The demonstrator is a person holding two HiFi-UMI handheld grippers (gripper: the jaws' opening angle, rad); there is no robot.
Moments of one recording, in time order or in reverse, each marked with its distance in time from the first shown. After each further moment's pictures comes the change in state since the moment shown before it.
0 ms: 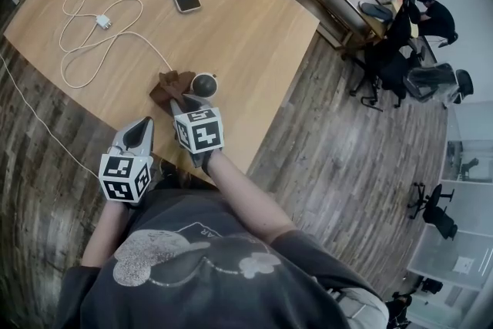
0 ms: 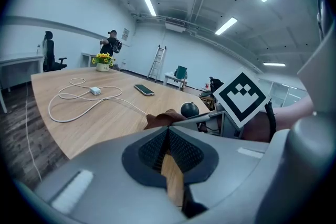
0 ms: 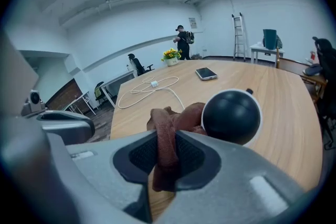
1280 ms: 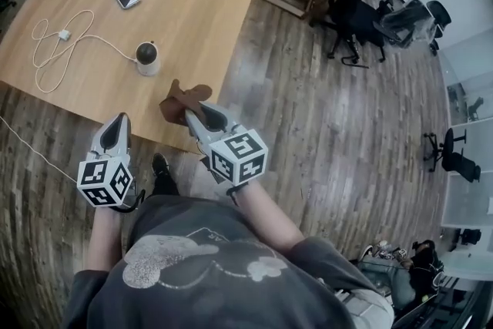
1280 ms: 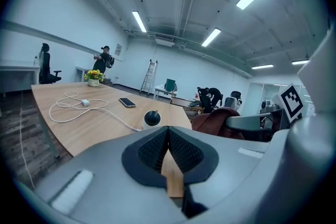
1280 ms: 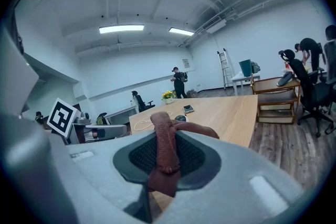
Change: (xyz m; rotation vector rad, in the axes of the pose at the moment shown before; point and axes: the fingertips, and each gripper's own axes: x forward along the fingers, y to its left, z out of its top) left arm -0.060 -0.104 -0.003 0.074 -0.161 -0.046; right arm -0.249 -0.026 -0.057 0.056 -0.439 -0.001
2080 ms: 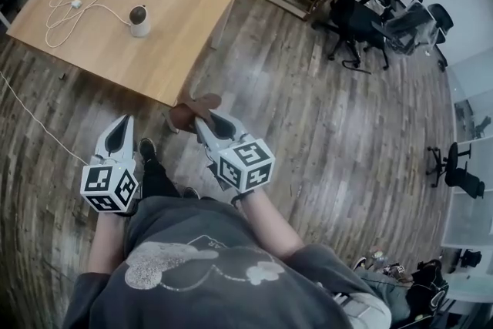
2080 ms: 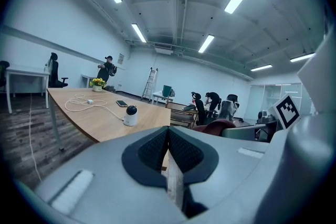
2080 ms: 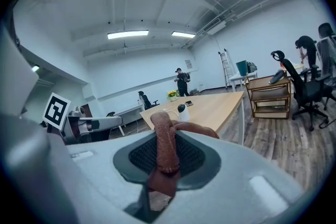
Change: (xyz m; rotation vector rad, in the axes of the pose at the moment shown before) left arm -0.117 -0.151 -0.049 0.008 -0.089 0.050; right arm -0.176 0.007 -0.066 0.008 0.001 0.047
